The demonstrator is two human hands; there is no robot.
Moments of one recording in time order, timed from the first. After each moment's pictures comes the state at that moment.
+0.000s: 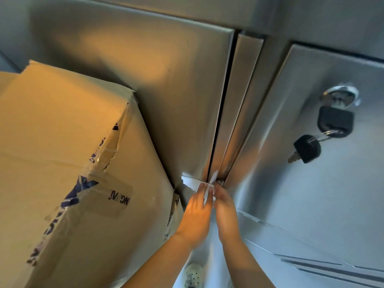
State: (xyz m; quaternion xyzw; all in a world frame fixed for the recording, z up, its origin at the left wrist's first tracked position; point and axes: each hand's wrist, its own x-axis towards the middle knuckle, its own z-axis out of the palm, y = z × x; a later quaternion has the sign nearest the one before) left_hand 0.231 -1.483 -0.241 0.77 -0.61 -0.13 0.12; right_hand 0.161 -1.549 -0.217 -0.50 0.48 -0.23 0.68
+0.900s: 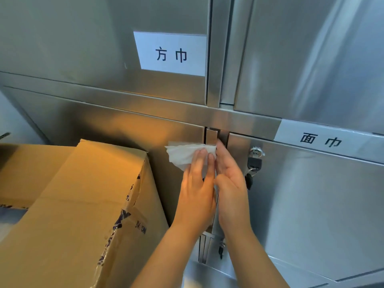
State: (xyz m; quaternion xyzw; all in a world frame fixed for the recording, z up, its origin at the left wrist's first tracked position) left_hand 0.244 -1.515 -0.032 0.70 -0.63 0.17 0.29; right_hand 0.172 -1.538 0.018 -0.52 0.27 -0.49 0.65
